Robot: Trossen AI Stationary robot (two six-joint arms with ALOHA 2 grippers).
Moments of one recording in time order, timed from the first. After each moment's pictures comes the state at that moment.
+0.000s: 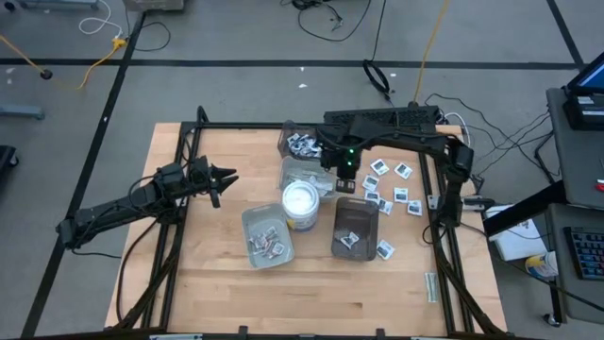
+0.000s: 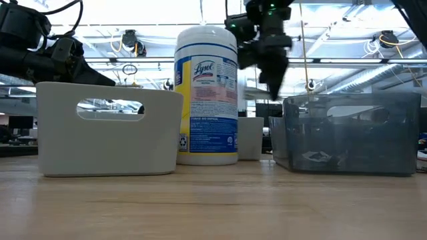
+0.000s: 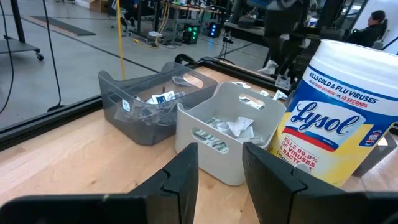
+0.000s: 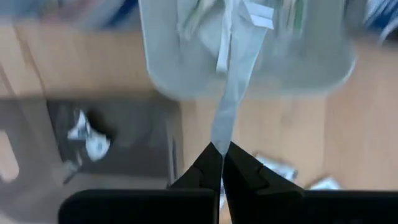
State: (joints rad) left arm 0.43 0.16 0.03 0.00 0.08 -0.22; right arm -0.33 1.85 1.65 -1.37 -0.13 -0.16
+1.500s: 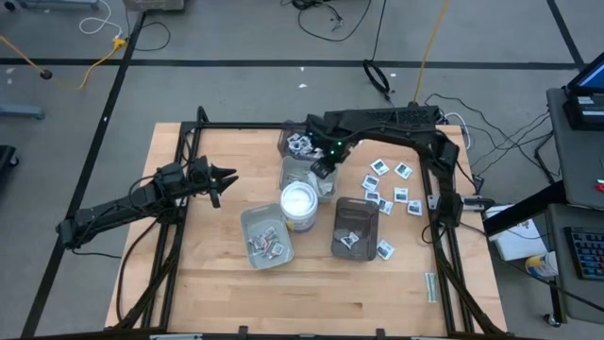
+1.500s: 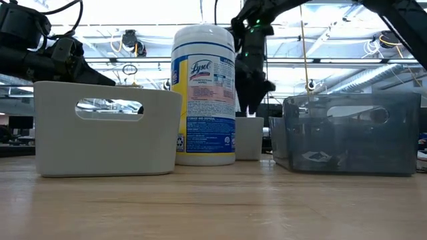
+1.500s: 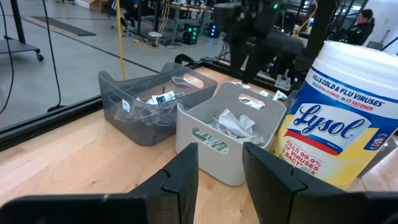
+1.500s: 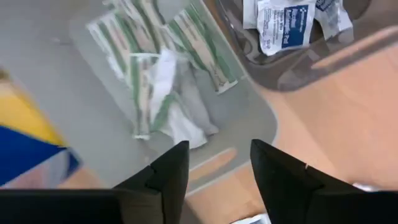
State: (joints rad) left arm 0.43 0.16 0.03 0.00 0.08 -0.22; right arm -0.39 2.01 1.79 -1.21 -0.07 0.31
